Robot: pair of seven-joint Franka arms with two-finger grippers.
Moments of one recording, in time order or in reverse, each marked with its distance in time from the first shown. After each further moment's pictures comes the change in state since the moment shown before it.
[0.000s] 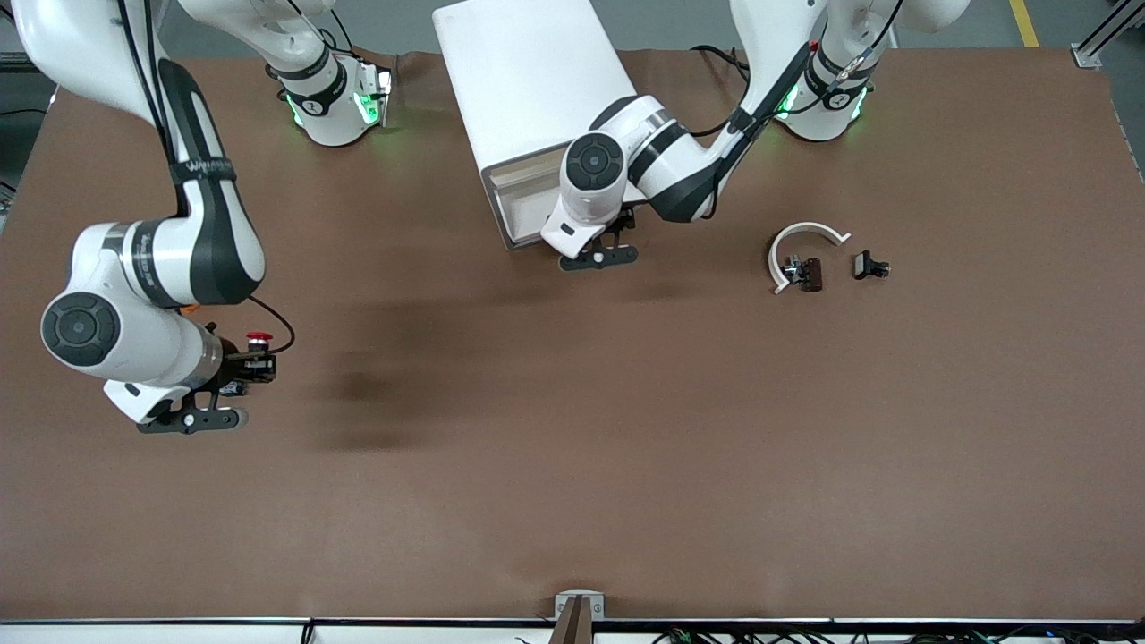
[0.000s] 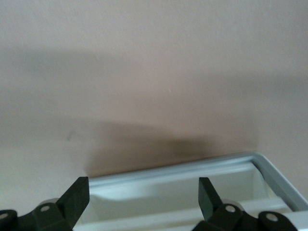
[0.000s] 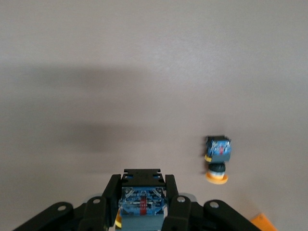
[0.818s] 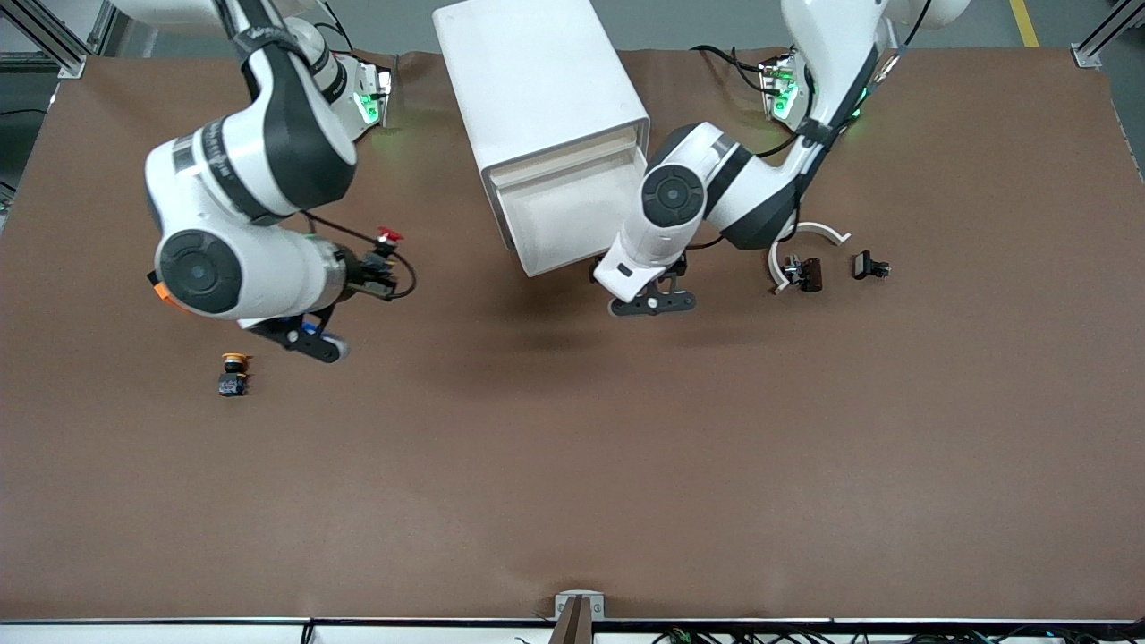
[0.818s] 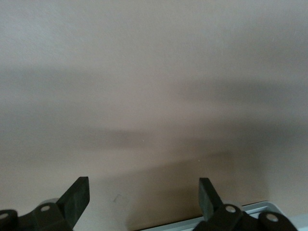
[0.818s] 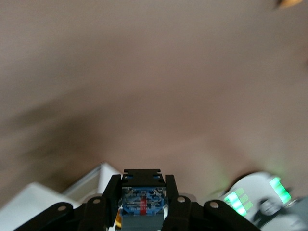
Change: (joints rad) left arm 0.084 -0.036 0.101 -0.001 0.036 0.031 0.213; right arm 0.257 -0.069 0.002 0.247 0.203 -0.597 0.602
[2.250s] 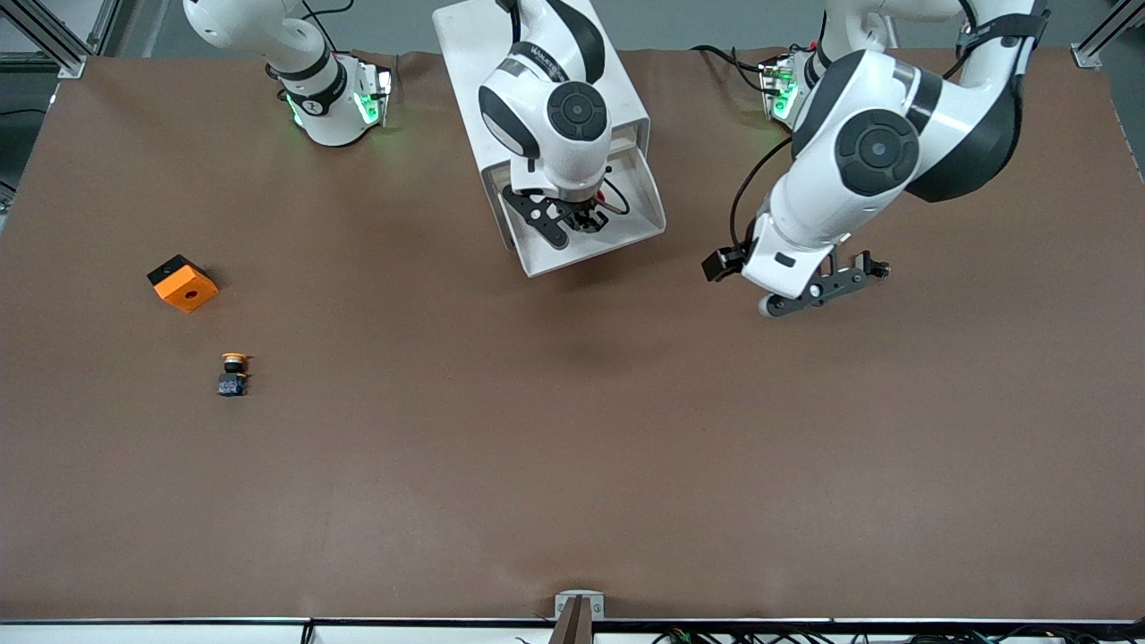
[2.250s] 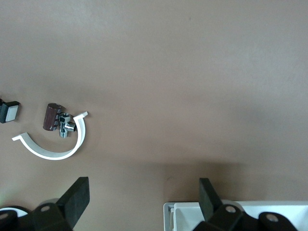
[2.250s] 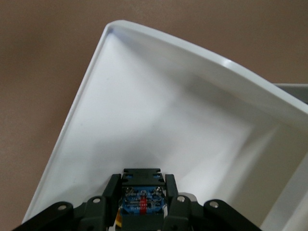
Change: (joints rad) left arm 0.208 -0.267 0.054 0.054 -0.024 -0.365 -0.001; right arm 0.605 0.052 0.020 -0.251 0.015 0.550 1.026
